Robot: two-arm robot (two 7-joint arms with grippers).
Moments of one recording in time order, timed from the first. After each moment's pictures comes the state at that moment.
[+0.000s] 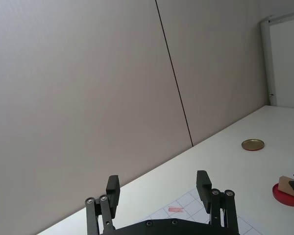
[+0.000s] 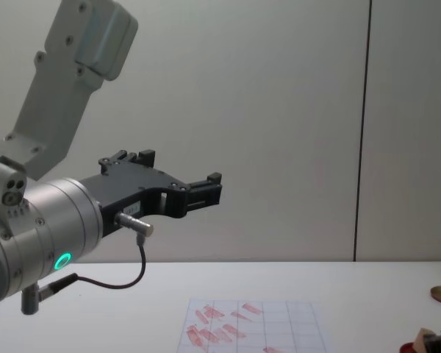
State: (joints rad) left arm -0.24 0.38 0.45 -1.63 -0.20 0.01 -0.01; right arm 0.35 0.16 -0.24 -1.10 0.10 0.34 -0.02
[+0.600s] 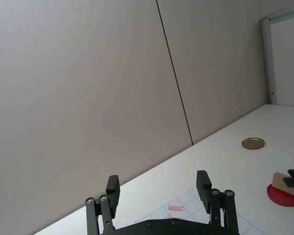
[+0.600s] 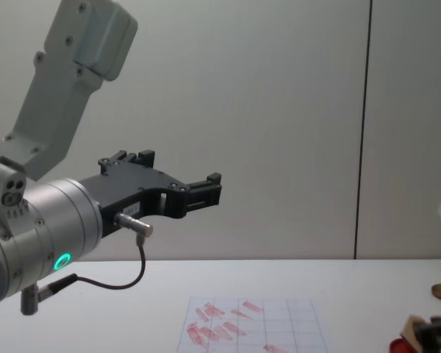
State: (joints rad) left arm -0.24 0.38 0.45 -1.63 -0.20 0.01 -0.01; right arm 0.35 0.15 -0.24 -1.13 0.08 0.32 0.00
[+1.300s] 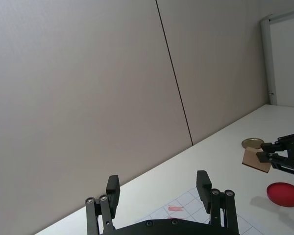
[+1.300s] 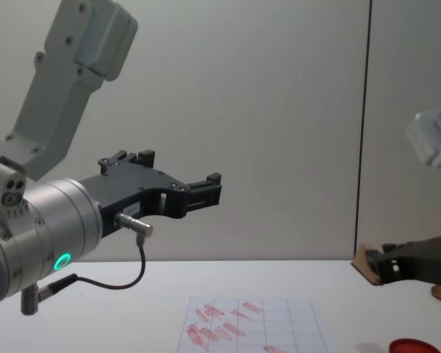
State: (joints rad) left arm -0.24 0.38 0.45 -1.63 -0.20 0.01 -0.01; right arm 0.33 0.15 -0.27 -1.32 0.02 0.29 0.09
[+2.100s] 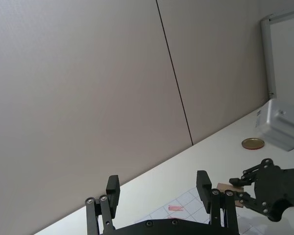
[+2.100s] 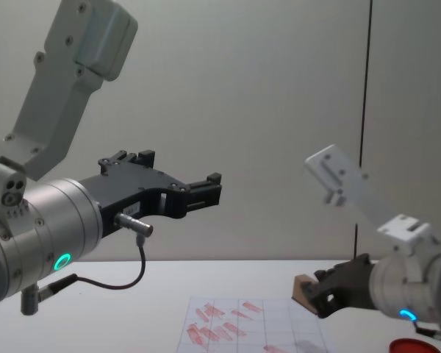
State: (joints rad) left arm -0.24 0.38 0.45 -1.63 -0.20 0.01 -0.01; right arm 0.46 0.07 -0.36 -1.11 -0.25 0.27 0.22
